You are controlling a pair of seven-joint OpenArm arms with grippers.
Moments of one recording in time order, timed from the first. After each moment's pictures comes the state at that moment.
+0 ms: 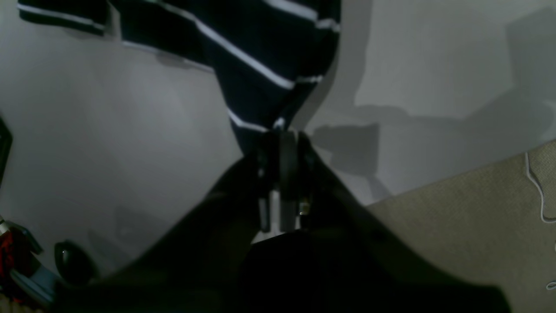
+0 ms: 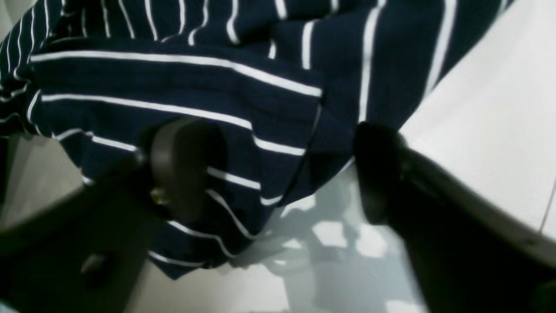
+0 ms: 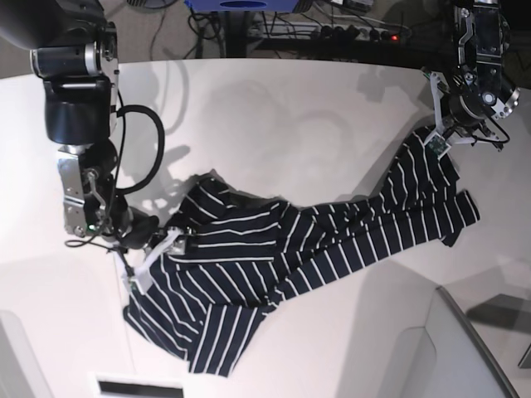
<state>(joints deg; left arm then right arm) 21.4 -23.1 -14.8 94.6 14.9 -39.4 43.6 19.1 2.9 3.8 52.6 17.4 22.1 -38.2</state>
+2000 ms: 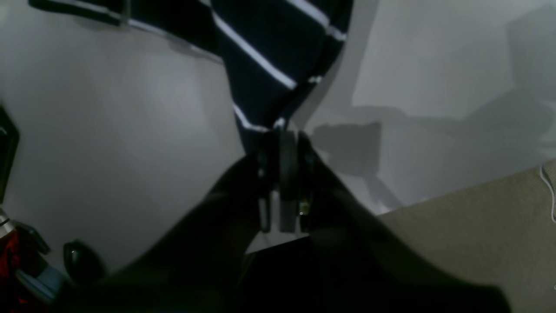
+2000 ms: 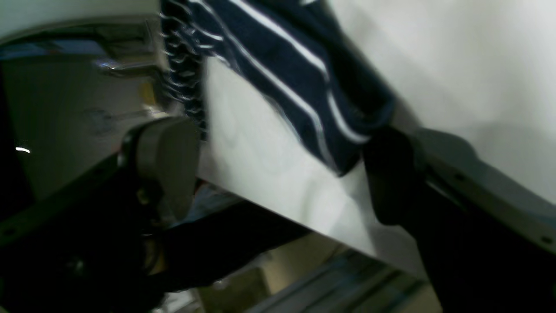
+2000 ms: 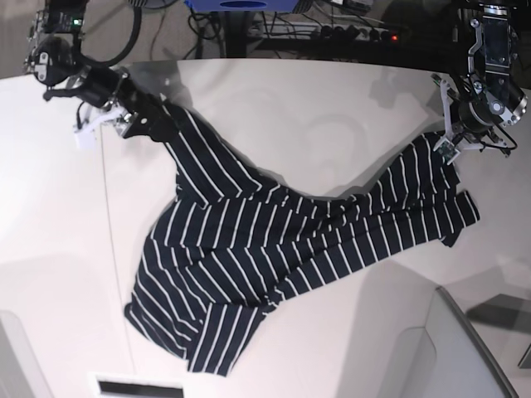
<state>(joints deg) 19.5 -26.0 -14.8 90.1 15.3 -39.4 40.3 -16.8 2.6 22.2 75.9 63.7 21.9 -60.6</state>
